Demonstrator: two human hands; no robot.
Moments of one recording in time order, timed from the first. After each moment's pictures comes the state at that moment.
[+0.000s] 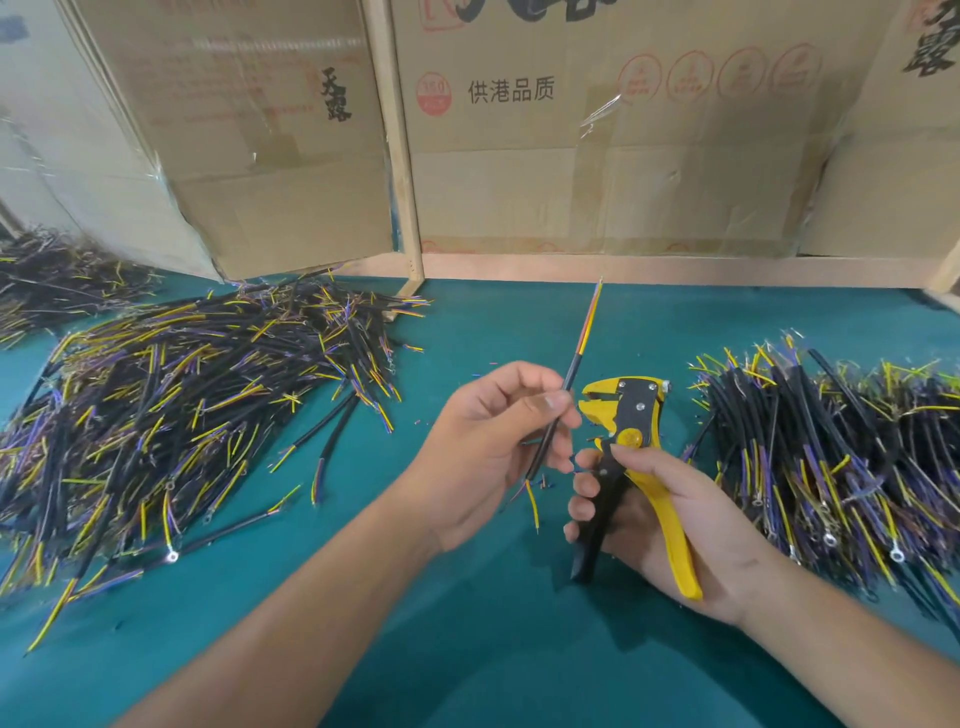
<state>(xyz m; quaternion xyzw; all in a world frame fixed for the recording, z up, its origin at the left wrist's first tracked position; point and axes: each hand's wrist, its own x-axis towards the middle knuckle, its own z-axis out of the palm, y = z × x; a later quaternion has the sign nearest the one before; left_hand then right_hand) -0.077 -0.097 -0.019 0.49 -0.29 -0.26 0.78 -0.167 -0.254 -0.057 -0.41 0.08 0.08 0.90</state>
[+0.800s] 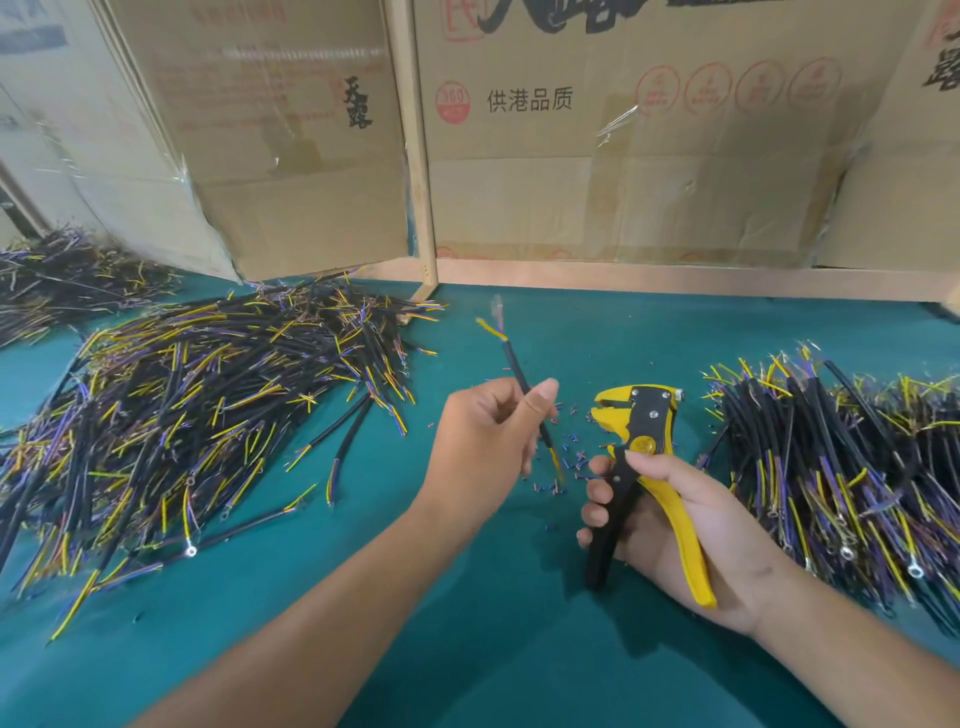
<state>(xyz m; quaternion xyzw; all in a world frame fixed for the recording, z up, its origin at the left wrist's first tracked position) -0.066 -0.098 -0.035 0.72 -0.22 -0.02 0.65 -0.166 -0.255 -0.058 -0.41 0.08 0.09 0.90</state>
